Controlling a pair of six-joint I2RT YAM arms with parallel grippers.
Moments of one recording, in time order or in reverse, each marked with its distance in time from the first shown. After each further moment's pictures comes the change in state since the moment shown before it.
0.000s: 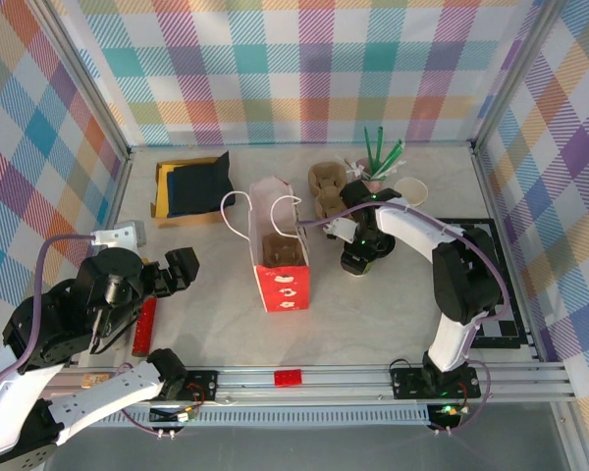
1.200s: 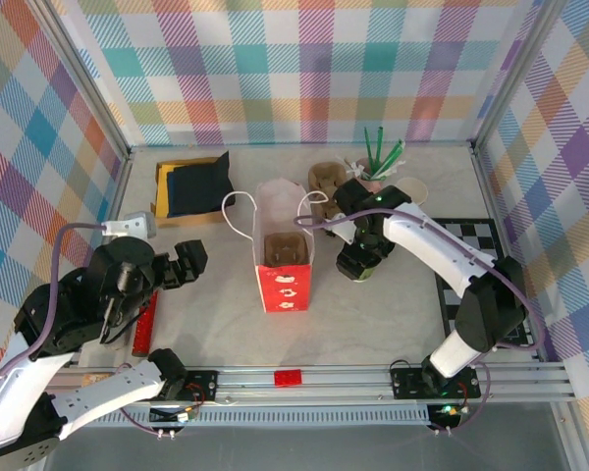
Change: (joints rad) left arm 0.000 0.073 0.032 0.030 0.003 0.011; right arm 0.128 -0.195 0.091 -0.287 0.059 0.327
